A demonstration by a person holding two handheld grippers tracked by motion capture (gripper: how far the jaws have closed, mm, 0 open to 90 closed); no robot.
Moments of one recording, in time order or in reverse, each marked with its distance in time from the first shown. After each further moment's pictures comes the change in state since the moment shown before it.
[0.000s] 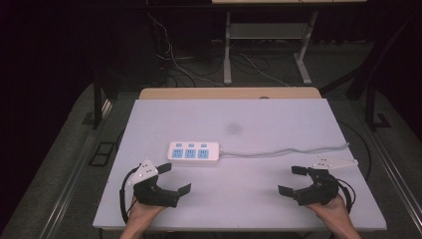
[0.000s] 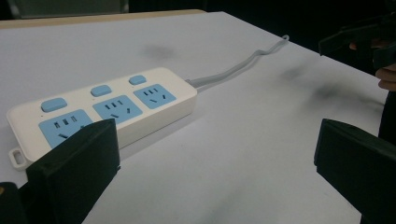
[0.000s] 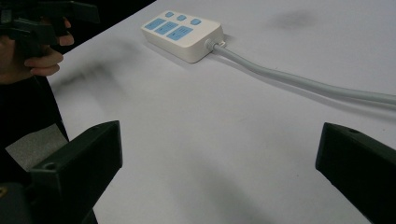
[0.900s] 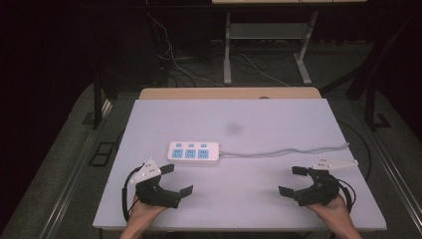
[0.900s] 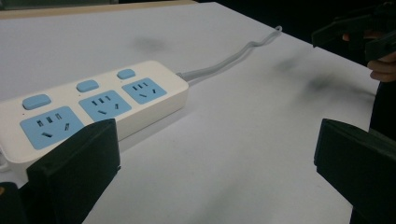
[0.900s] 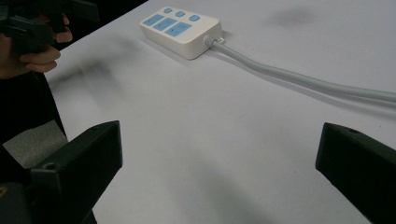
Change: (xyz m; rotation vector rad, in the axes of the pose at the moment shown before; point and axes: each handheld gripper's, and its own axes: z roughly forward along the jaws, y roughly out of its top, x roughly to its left) left arm -0.002 0.002 0.004 0.037 -0.029 0.009; right arm -0.001 -0.001 -0.001 0.013 -0.007 -0.007
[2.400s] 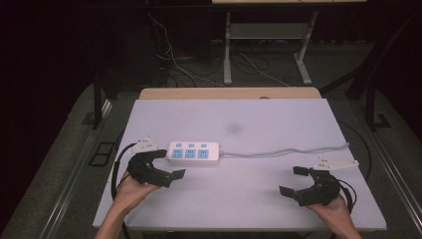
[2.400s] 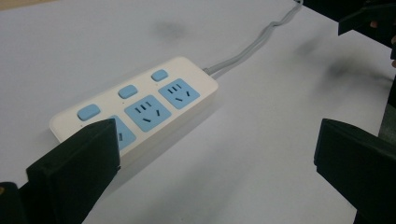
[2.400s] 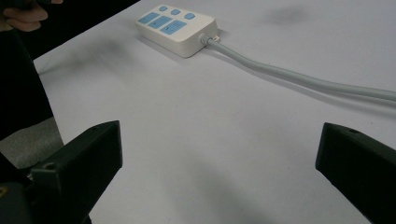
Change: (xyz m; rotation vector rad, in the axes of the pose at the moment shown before) left arm 0.032 0.055 -0.008 0.182 0.017 -0.002; right arm -0.001 -0.001 -0.001 0.002 -0.016 -0.003
